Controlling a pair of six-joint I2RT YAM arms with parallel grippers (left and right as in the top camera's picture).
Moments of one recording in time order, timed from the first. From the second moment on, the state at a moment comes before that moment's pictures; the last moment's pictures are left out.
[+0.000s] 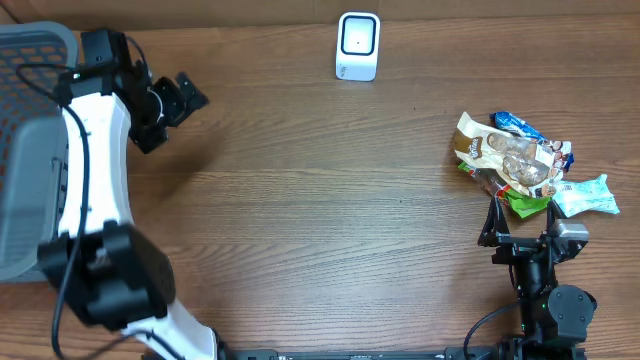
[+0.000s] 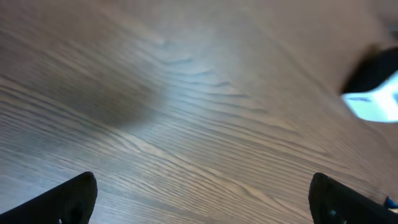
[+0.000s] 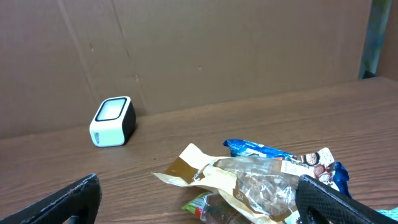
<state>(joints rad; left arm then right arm) 0.22 1.84 1.75 -1.09 0.24 -0.44 -0.10 0.01 0.02 -0.02 -0.09 0.17</state>
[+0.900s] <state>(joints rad) 0.09 0.50 0.30 0.07 0.19 0.17 -0.10 0.01 0.02 -0.03 -0.09 0.17</state>
